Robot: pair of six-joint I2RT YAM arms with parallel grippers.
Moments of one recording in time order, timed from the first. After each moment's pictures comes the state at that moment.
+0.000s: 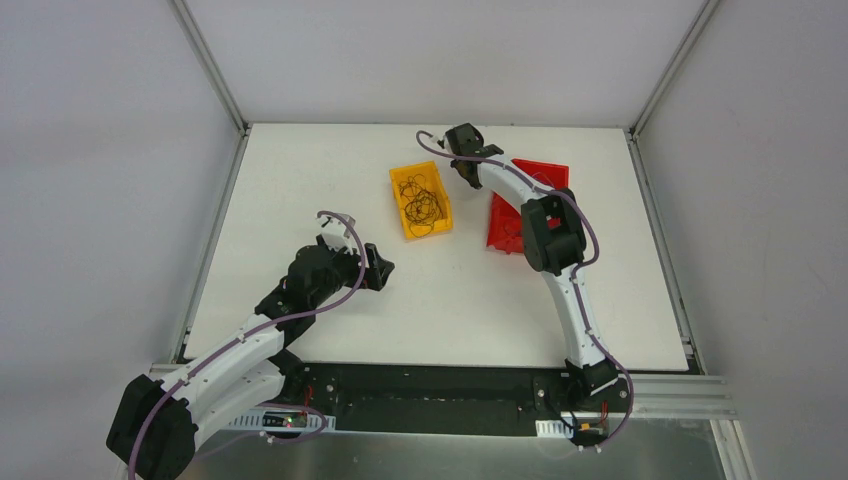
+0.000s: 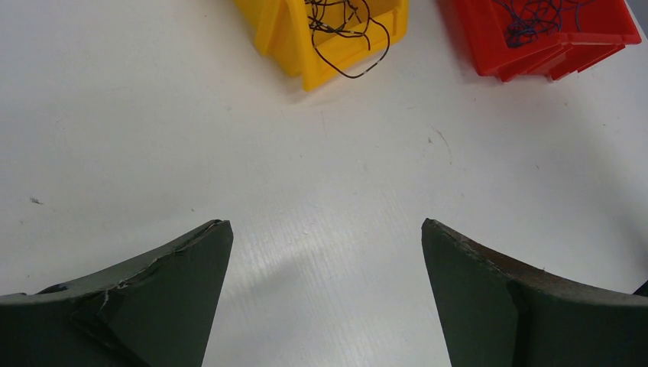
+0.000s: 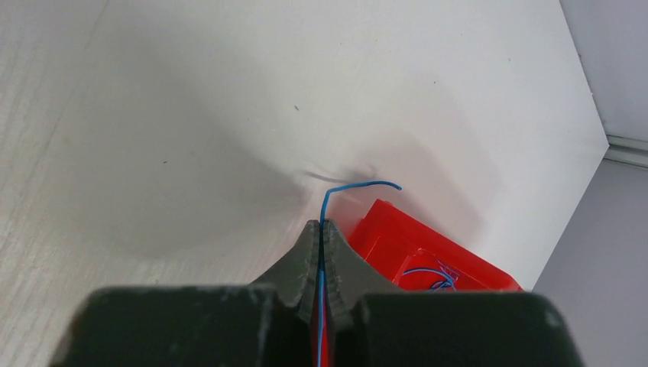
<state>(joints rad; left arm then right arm) -0.54 0.81 0.33 0.14 0.00 -0.37 0.49 2.45 2.08 -0.59 0.49 -0.40</state>
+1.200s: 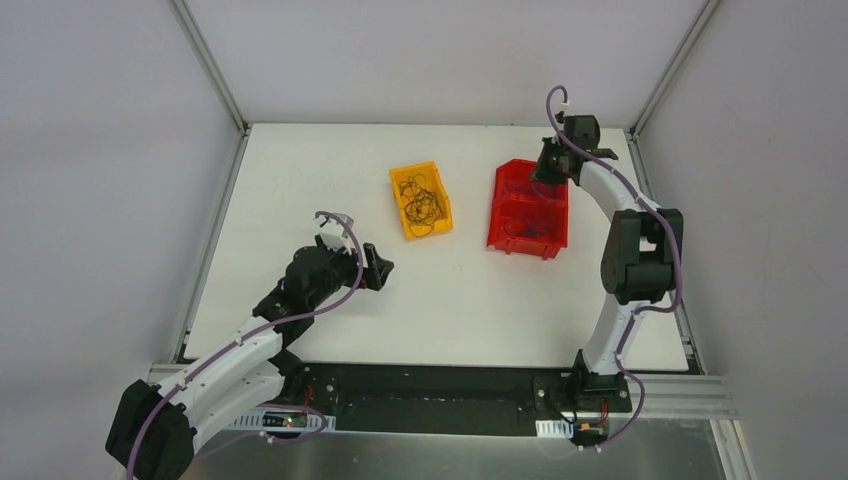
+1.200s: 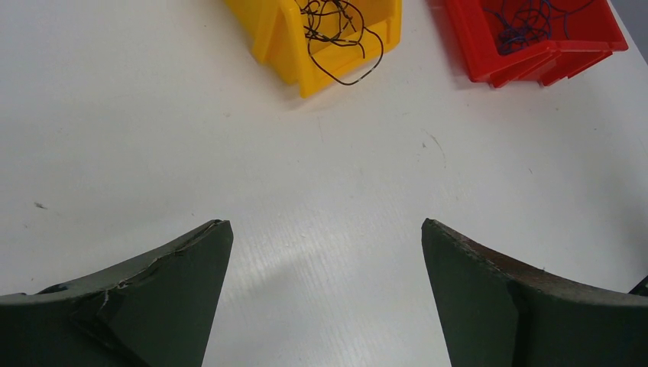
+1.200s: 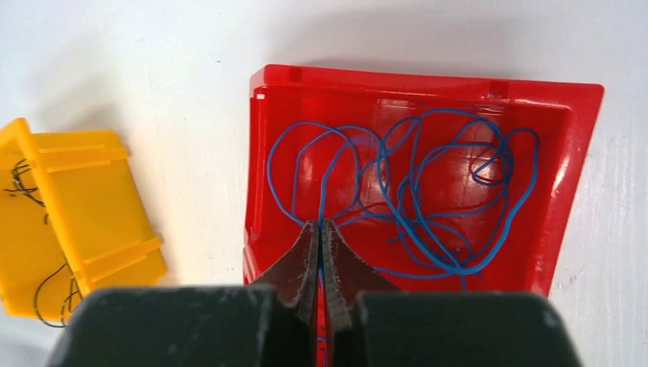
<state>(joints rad) -0.54 0.78 0.33 0.13 0.00 -0.37 0.08 1.93 1.51 -0.42 -0.19 0.30</state>
